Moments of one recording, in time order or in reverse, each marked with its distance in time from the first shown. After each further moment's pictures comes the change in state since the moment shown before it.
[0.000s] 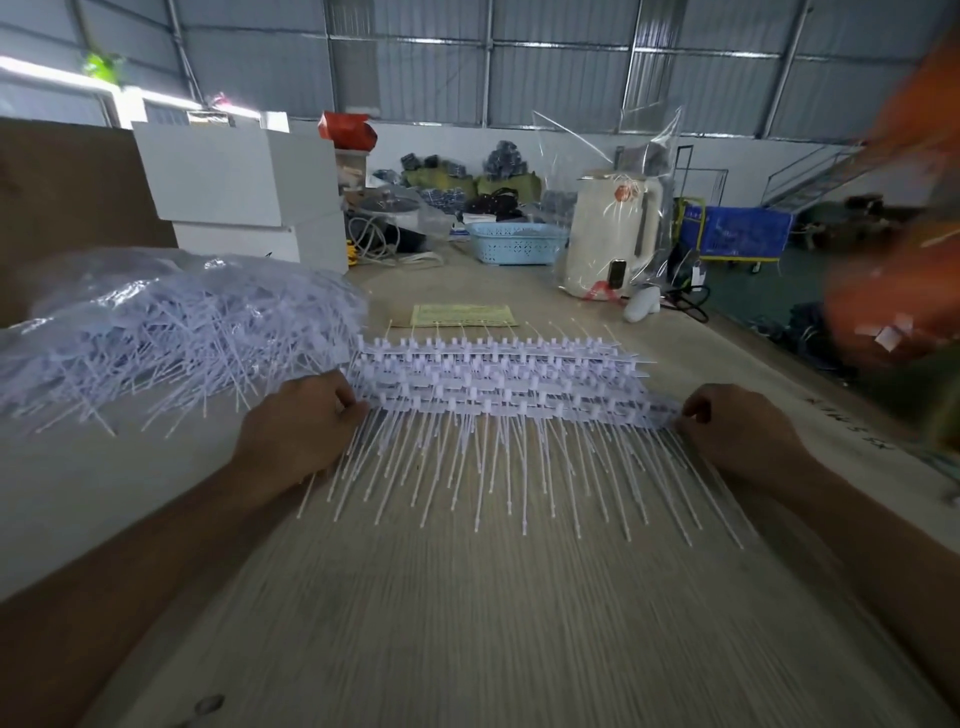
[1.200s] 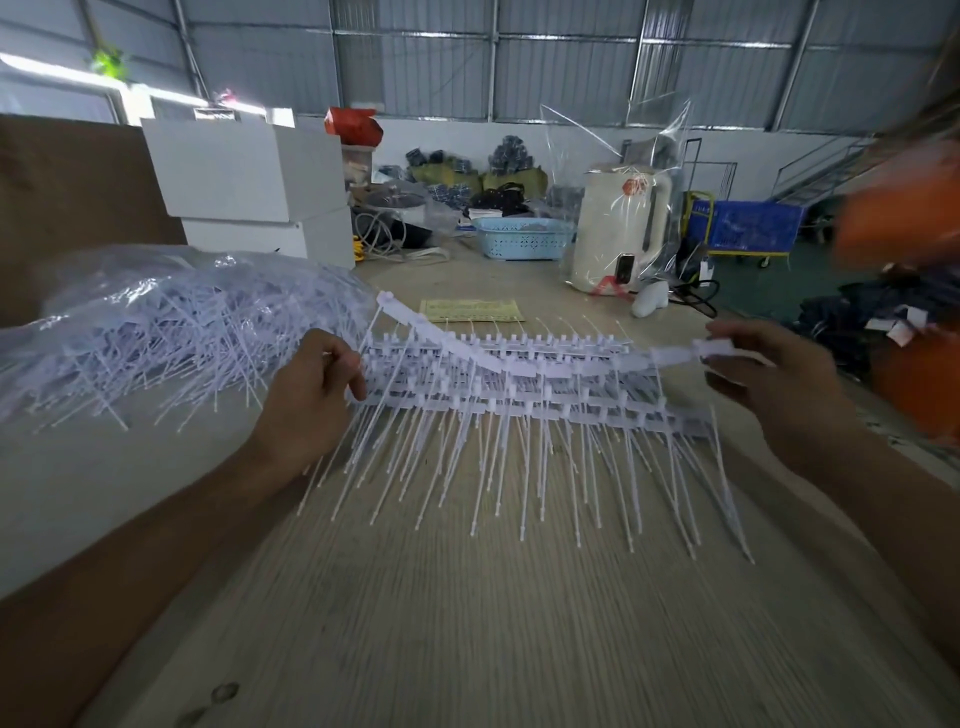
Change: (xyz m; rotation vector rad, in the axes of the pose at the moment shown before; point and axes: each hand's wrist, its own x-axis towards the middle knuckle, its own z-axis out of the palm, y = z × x) left_hand -0.003 0.003 0.003 -0.569 0.265 0.240; right_hand 0.002 0.007 -0.016 1.156 0.192 -0.107
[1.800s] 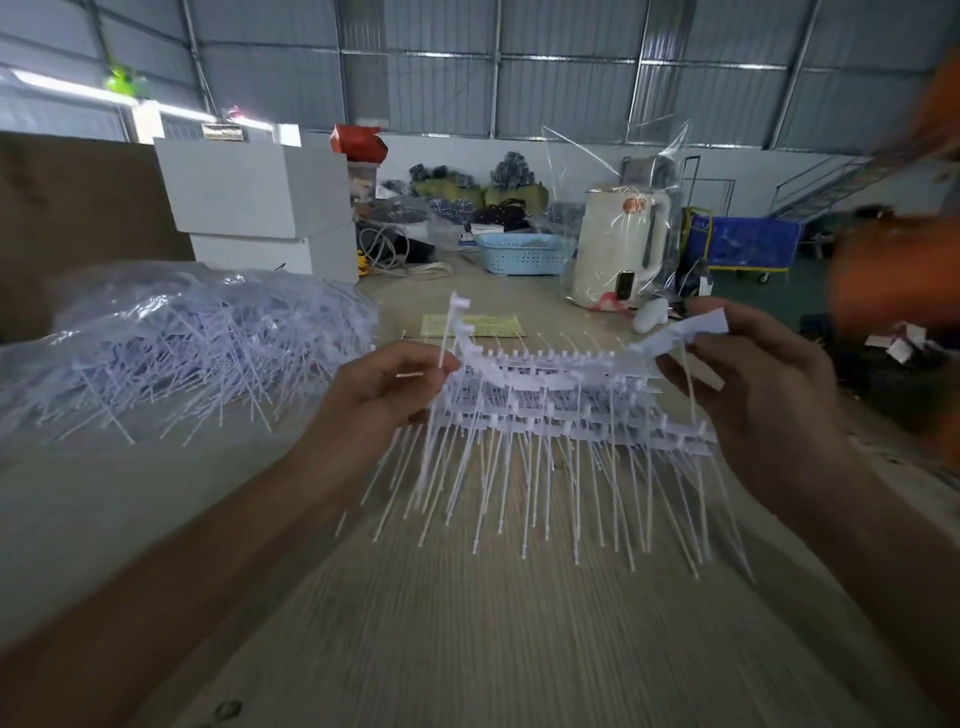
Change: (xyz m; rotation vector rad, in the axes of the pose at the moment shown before) left_hand -0.021 0.084 0.001 -0.576 -0.191 -0.196; right_hand -0.057 -0.074 0.046 0.406 -0.070 -0.072
